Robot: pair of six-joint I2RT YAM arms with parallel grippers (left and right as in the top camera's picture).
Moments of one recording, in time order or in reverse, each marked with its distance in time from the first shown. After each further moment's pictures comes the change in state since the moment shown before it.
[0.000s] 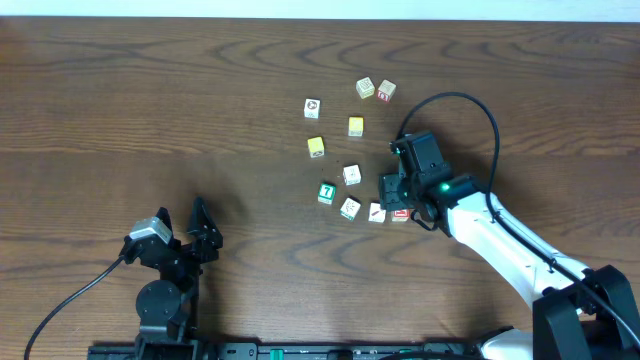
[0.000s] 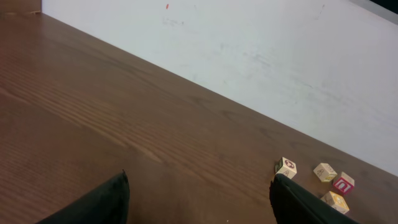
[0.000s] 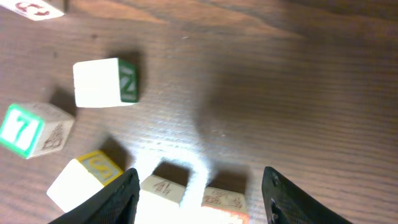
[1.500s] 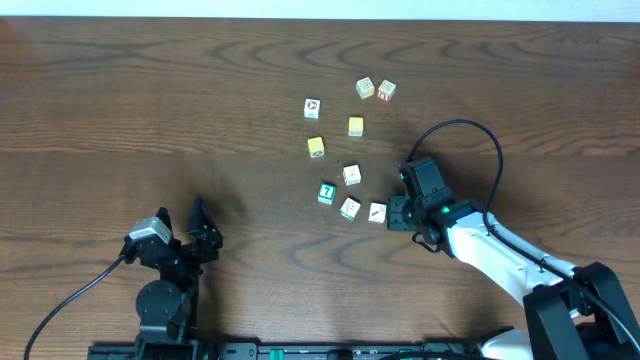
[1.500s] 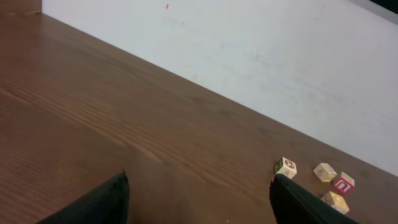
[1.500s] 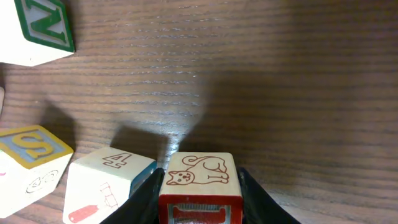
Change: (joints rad) left arm 0.000 0.000 0.000 0.000 0.000 0.000; right arm -0.009 -0.006 -0.205 0.156 -0.006 0.150
